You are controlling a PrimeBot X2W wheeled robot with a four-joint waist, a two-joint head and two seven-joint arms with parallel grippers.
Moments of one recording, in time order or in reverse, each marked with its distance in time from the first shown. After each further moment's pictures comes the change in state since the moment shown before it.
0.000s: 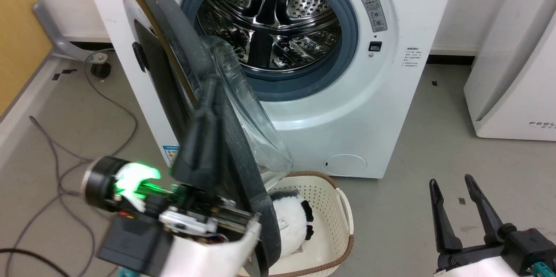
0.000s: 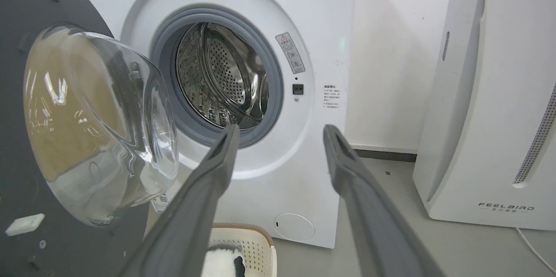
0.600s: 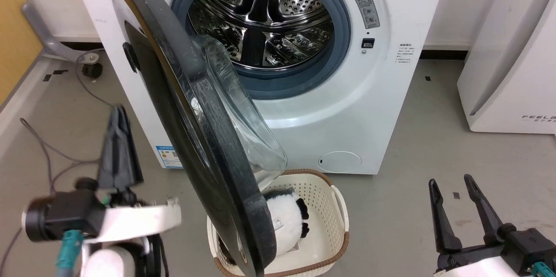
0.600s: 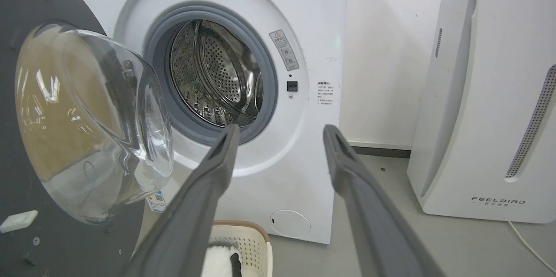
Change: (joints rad) left arm 0.058 0.001 0.303 0.263 -0.013 0.050 0.000; right arm 0.000 0.000 0.001 -0.001 0.000 0.000 0.000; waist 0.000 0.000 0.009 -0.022
